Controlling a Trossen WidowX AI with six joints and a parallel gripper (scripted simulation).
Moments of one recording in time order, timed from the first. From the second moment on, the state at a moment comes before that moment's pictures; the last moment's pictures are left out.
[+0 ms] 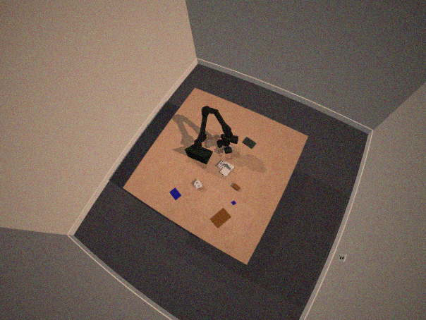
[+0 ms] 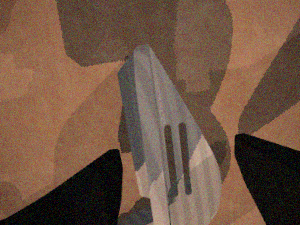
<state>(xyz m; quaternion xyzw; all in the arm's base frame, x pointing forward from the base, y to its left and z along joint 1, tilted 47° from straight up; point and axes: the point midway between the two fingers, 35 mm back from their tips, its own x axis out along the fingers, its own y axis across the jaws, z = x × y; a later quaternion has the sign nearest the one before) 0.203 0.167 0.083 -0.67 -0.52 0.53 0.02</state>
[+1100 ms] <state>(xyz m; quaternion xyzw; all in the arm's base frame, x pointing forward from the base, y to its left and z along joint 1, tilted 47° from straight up) 0.210 0.138 0.106 -0.67 -0.52 0.53 0.02</state>
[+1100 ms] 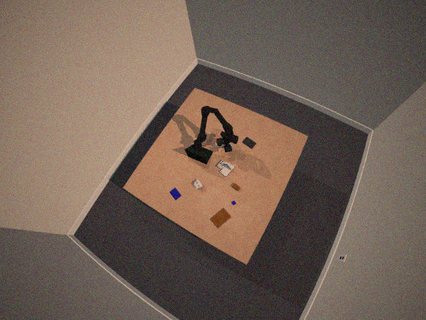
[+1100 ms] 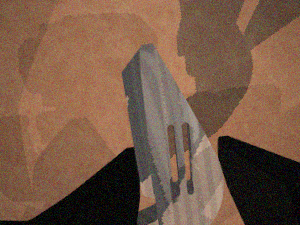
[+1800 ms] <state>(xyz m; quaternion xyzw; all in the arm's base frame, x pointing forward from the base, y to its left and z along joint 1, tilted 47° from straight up) 0.215 0.106 0.131 -0.67 -0.54 0.50 -0.01</state>
